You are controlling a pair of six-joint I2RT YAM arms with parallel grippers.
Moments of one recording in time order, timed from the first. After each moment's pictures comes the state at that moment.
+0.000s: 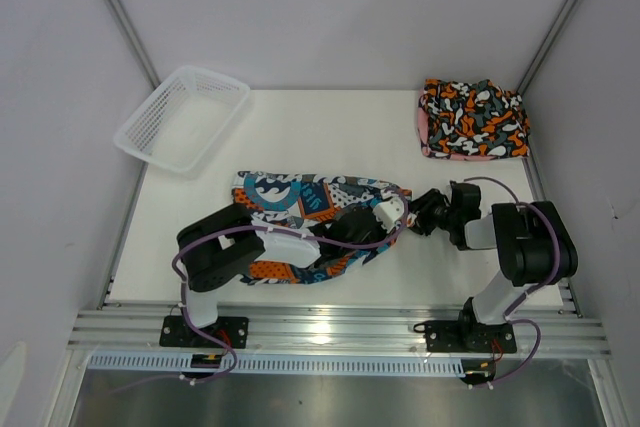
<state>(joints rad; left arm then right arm) -1.11 1.88 0.94 0.51 -0.12 -0.07 0.06 1.68 0.42 0.58 -0.61 1.11</state>
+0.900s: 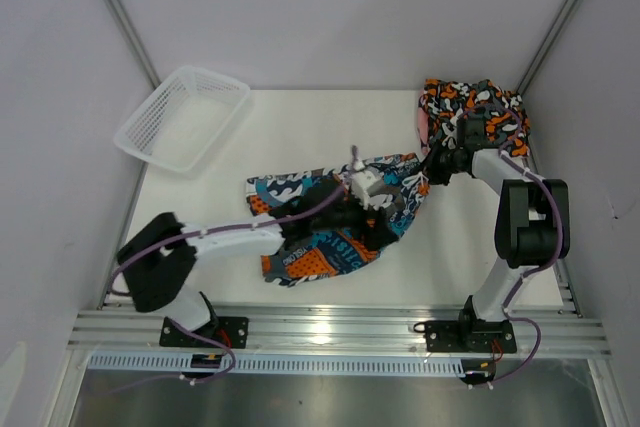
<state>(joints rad) -1.00 1.59 0.92 0.32 0.27 -0.31 0.02 1.79 1.17 -0.37 -0.50 0.51</state>
